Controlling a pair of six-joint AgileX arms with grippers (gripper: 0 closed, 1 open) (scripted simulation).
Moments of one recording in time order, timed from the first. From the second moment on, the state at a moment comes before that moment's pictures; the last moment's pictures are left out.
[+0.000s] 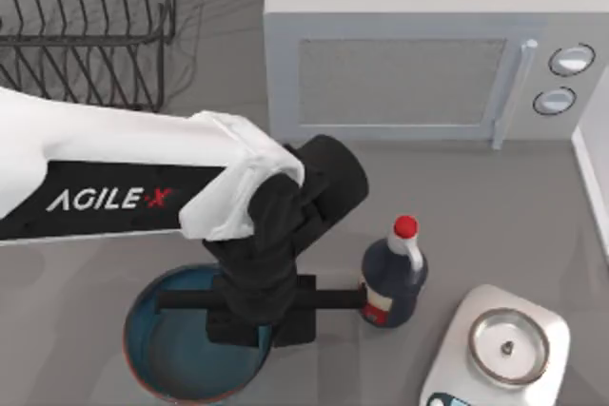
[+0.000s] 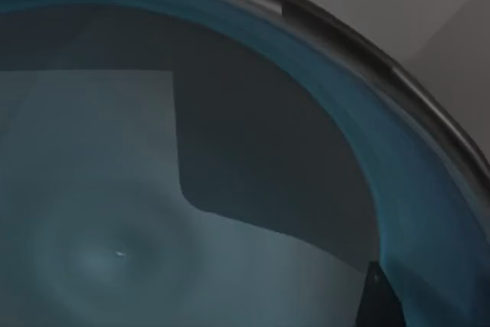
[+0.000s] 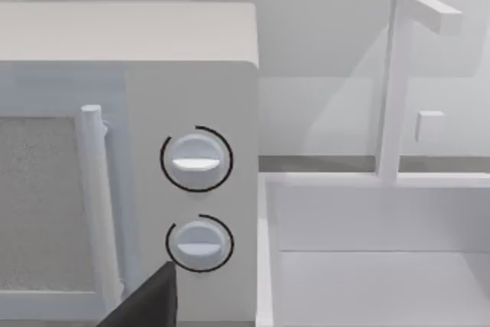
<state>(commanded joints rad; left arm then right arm) -0.82 1.87 1.11 -0.81 0.00 -0.80 0.00 0.00 0.00 0.00 0.00 0.00</state>
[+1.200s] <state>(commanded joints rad) -0.83 1.73 1.73 -1.50 -0.04 -0.77 0.00 0.00 0.00 0.00 0.00 0.00</state>
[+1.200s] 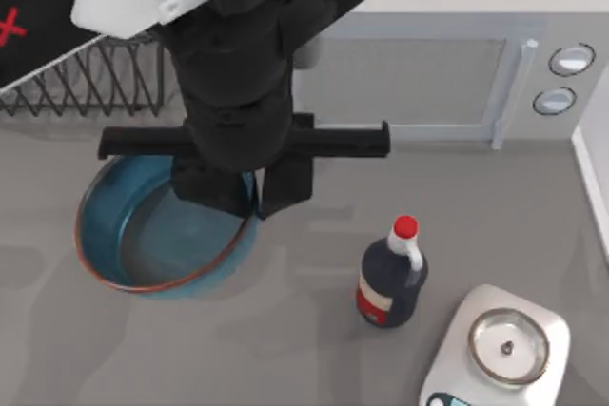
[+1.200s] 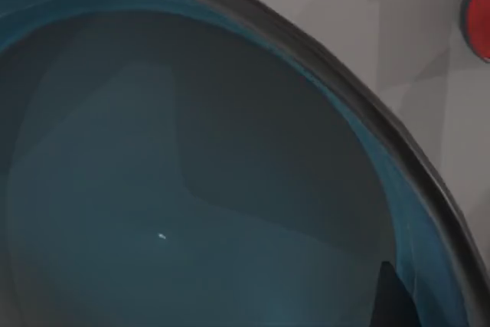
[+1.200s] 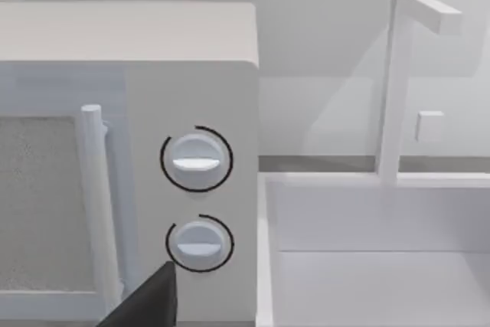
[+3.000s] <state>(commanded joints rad) 0.18 0.90 1.12 -0.24 0.21 0.00 0.00 0.00 0.00 0.00 0.00 0.00</state>
